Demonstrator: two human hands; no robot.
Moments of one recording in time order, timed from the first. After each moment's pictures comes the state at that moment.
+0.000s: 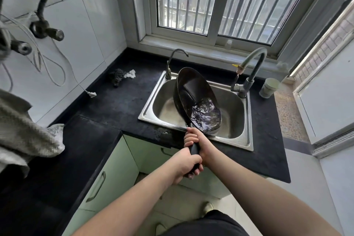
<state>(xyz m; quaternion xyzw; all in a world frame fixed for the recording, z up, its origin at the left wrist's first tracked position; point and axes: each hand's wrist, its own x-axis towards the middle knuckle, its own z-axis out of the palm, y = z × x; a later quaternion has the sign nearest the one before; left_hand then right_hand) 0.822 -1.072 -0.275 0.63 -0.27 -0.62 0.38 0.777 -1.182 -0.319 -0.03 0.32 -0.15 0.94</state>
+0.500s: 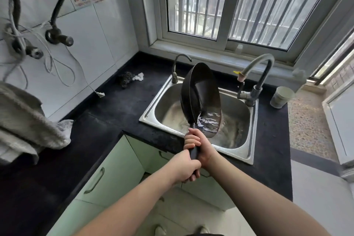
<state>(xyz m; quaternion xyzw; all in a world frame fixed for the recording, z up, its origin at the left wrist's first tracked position) 0.782 -1.099 -0.244 0.75 -0.31 -0.51 0.30 0.745 -1.214 -0.310 -0.01 0.17 -0.08 0.98</state>
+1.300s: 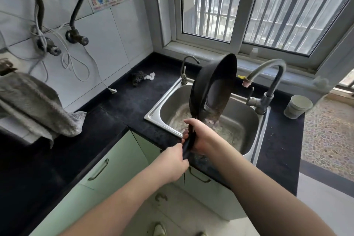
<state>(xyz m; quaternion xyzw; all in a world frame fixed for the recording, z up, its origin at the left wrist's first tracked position) 0.769 -1.109 -0.222 0.86 -0.37 -0.32 0.17 0.749 -1.242 -0.247 -0.26 0.43 -0.03 0.87</state>
